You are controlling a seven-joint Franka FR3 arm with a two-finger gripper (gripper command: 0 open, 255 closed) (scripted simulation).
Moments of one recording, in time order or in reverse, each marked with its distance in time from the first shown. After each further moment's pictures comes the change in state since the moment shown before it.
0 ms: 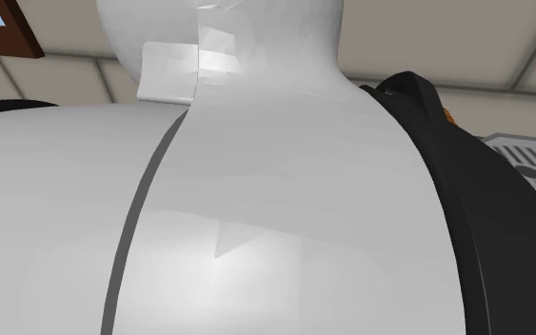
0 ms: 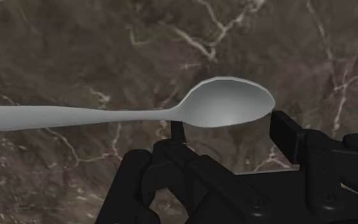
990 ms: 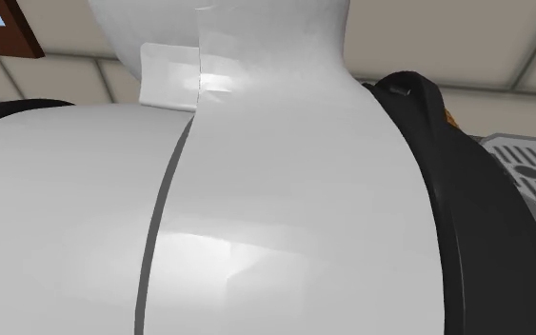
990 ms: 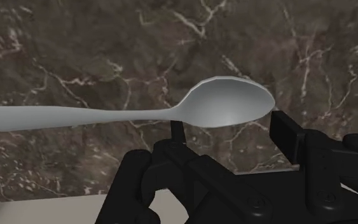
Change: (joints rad) arm 0.007 0.025 0.003 0.177 -0.005 -0.153 -0.007
